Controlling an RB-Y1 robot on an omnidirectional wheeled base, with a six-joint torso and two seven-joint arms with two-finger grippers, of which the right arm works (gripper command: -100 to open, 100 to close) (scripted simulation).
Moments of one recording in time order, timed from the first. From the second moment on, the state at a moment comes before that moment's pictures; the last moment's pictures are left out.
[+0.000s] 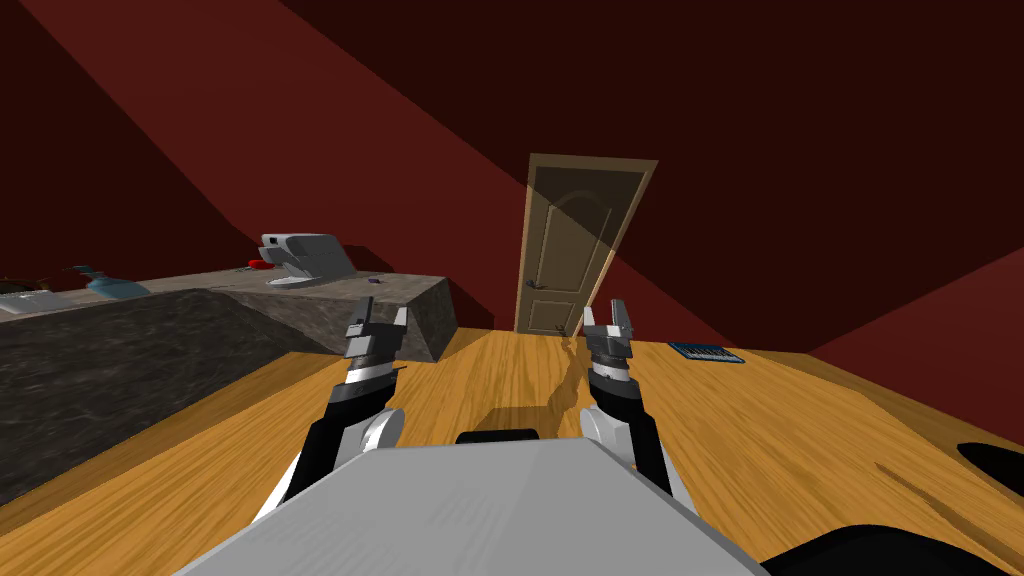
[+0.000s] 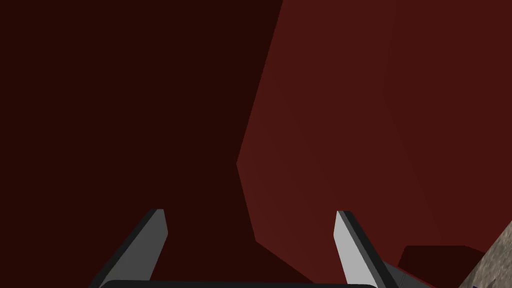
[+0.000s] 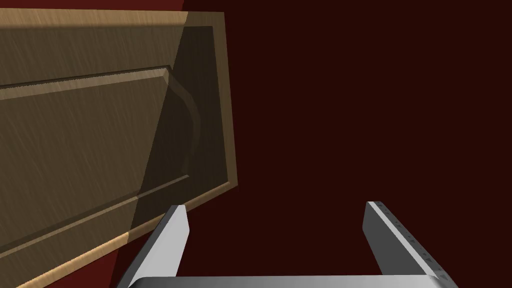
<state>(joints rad) 0.55 -0.04 0.03 -2.37 -0.10 -0.48 0.01</state>
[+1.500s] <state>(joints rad) 0.38 -0.08 0.01 -2.00 -0.10 -0.54 0.01</state>
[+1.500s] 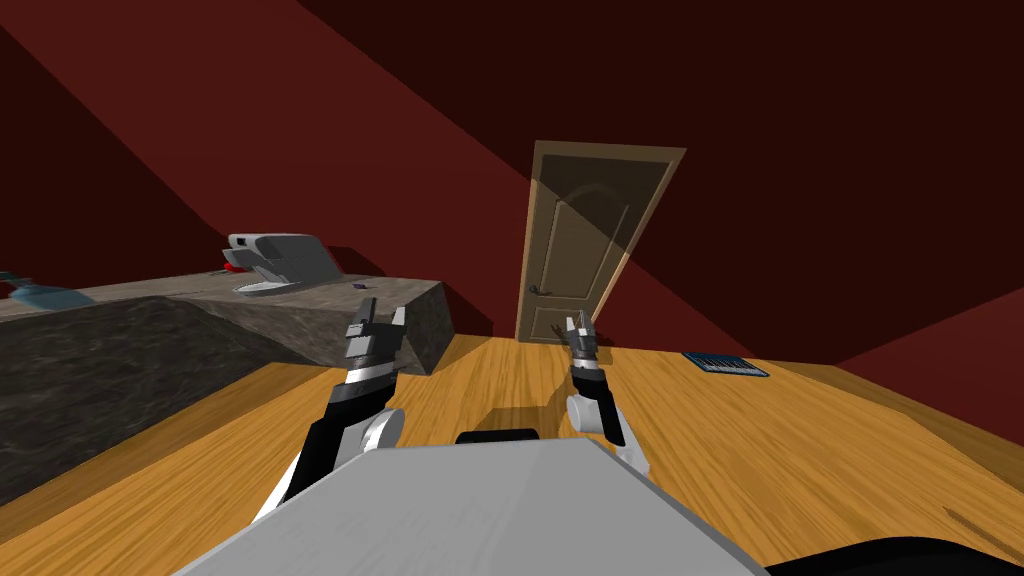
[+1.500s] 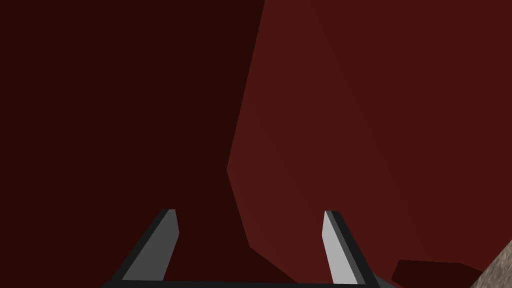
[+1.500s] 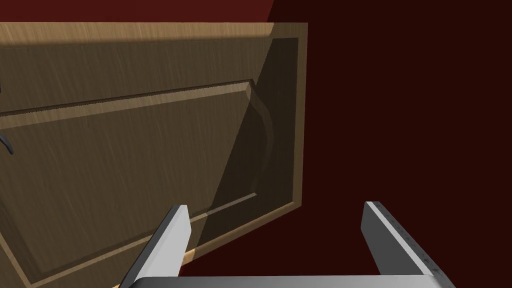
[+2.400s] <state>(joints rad) 0.26 -0.11 -0.01 -1.75 -0.11 -0.56 0.01</state>
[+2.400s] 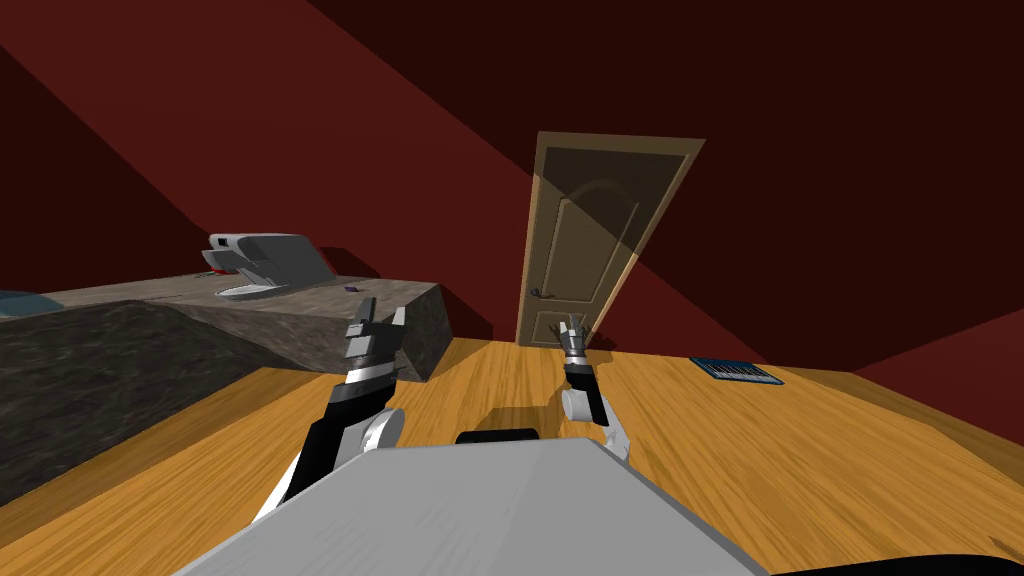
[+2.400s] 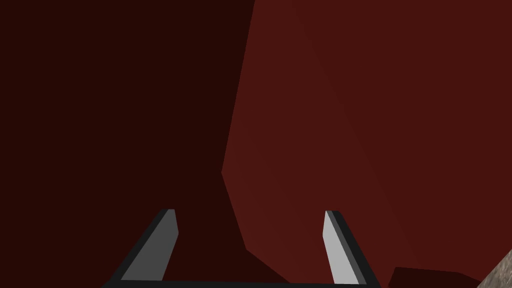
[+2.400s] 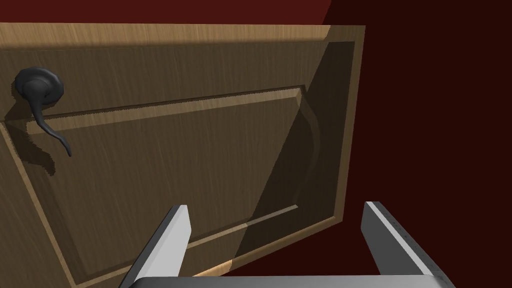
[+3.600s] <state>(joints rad) 0.11 -0.14 -0.03 -1.46 -0.11 -0.60 0.00</state>
